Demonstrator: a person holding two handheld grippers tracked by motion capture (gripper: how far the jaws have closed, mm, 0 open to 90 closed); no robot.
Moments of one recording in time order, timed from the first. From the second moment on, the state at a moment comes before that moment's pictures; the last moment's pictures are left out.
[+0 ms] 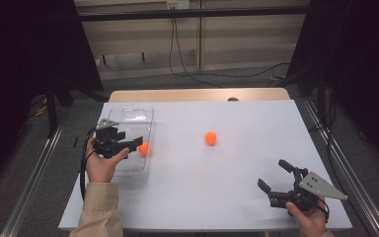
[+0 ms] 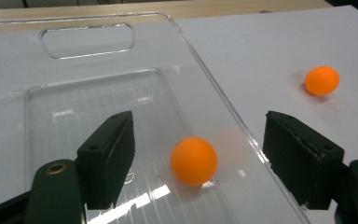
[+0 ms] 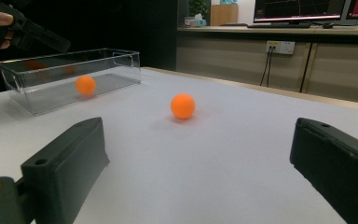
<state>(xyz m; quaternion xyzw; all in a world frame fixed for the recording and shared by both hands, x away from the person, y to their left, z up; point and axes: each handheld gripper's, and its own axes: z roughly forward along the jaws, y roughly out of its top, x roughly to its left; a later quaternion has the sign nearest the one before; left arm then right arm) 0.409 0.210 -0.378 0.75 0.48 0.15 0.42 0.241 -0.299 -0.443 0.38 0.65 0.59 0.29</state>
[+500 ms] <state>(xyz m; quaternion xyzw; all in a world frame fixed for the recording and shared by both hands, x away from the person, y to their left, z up) 0.402 0.195 -0.367 0.76 0.44 0.13 0.46 0.242 -0.298 -0.443 0.38 0.65 0.58 0.29</state>
